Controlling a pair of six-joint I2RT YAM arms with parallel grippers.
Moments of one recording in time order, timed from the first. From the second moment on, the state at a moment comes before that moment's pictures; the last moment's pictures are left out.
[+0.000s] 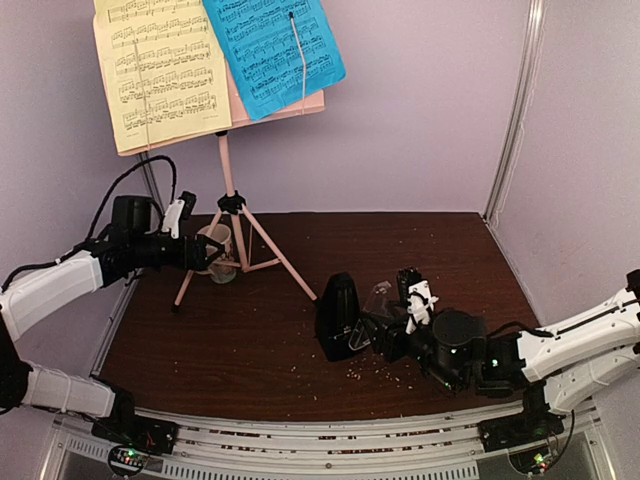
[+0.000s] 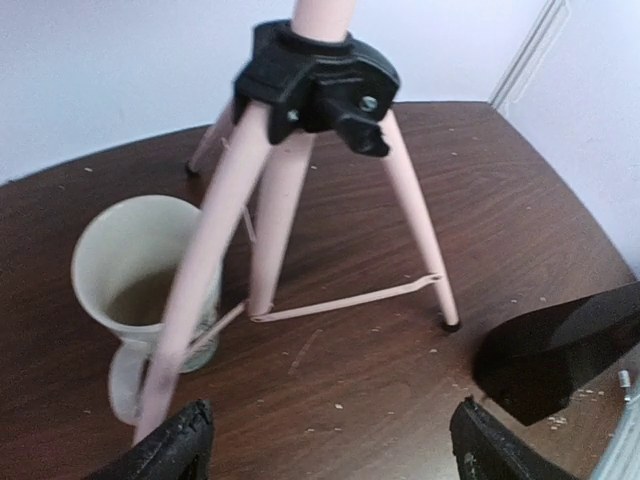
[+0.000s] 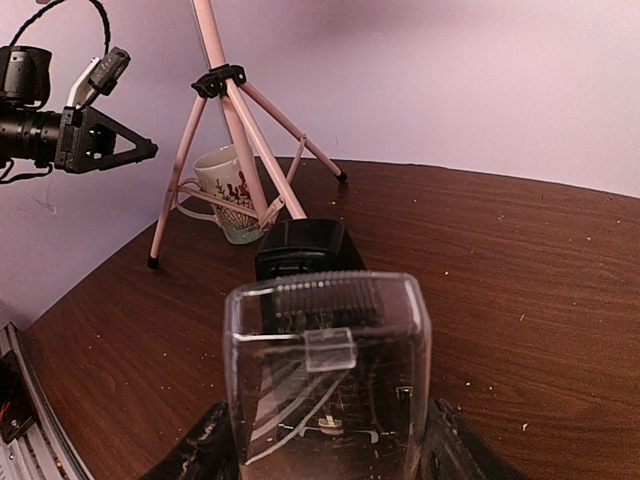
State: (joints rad) left arm -0.26 1.19 0.86 -0.20 0.38 -0.10; right arm 1.31 1.23 0.49 0.50 0.71 0.36
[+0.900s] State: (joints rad) left arm -0.26 1.16 0.81 -0.20 0.22 0.05; right arm 1.31 1.57 0.59 0.81 0.82 0.21
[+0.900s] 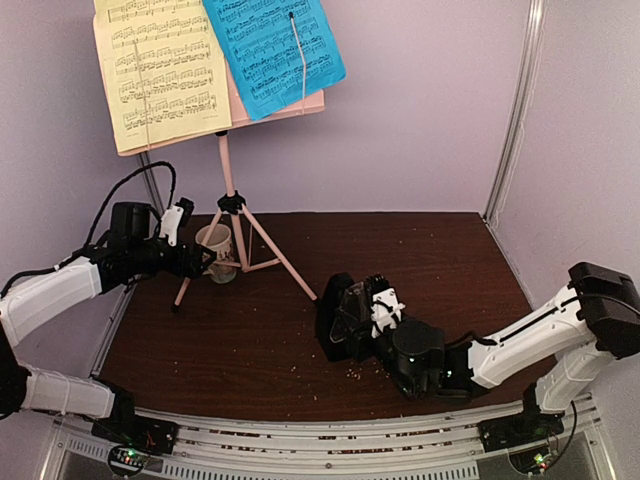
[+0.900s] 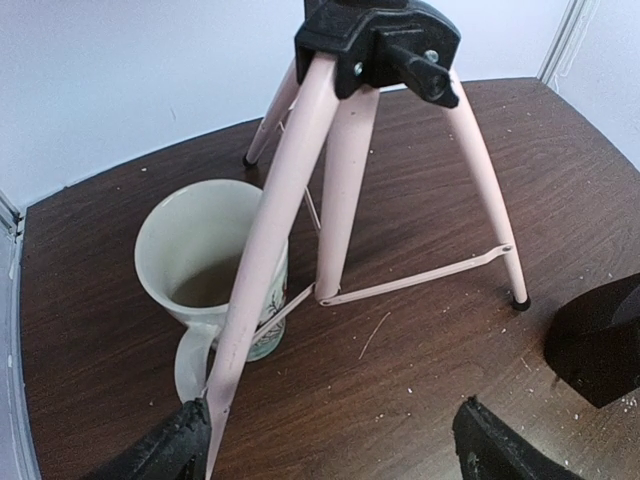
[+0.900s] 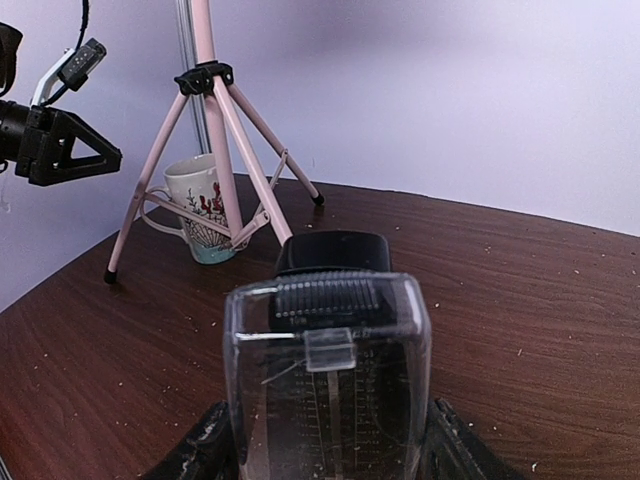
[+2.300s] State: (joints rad) left arm -0.26 1.16 0.81 -0.20 0.23 0.05; right arm 1.31 1.71 0.59 0.99 0.94 0.21
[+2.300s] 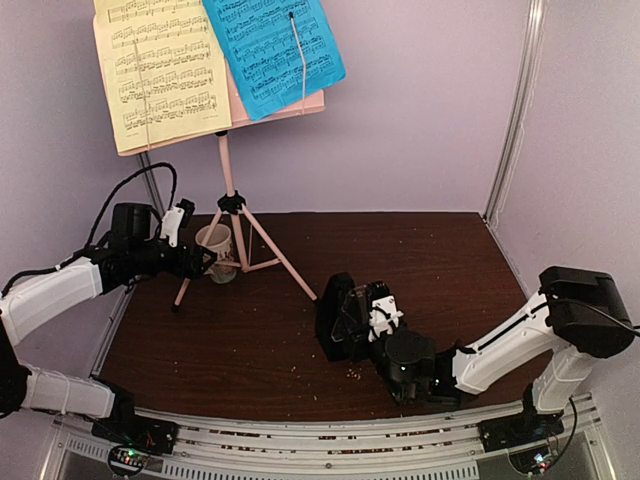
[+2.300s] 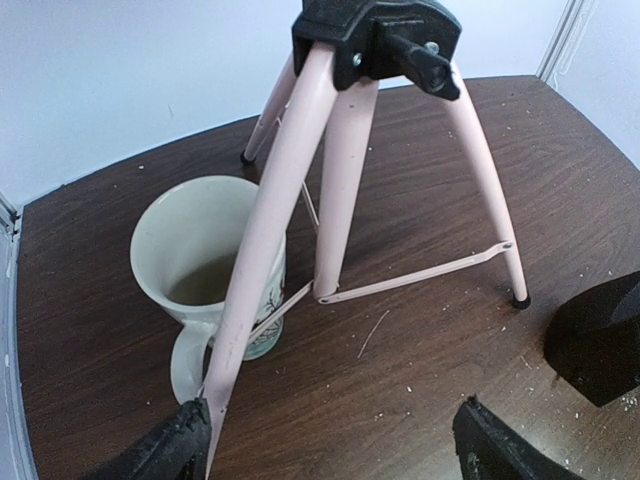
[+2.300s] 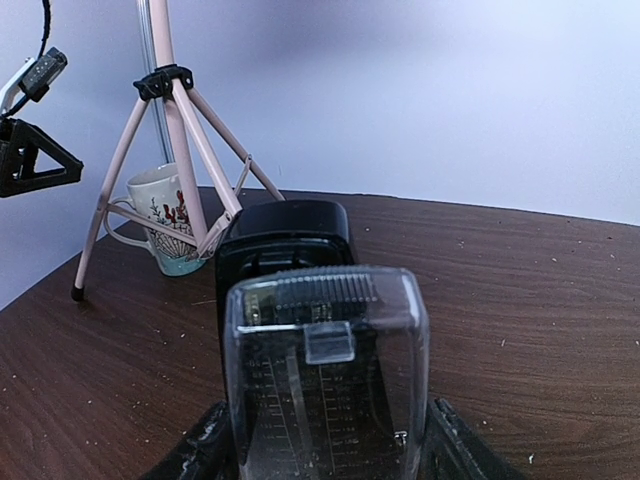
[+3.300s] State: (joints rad) left arm -0.26 1.17 0.81 -0.20 0.23 0.05; right arm 1.35 1.75 0.62 0.99 1.01 0.16
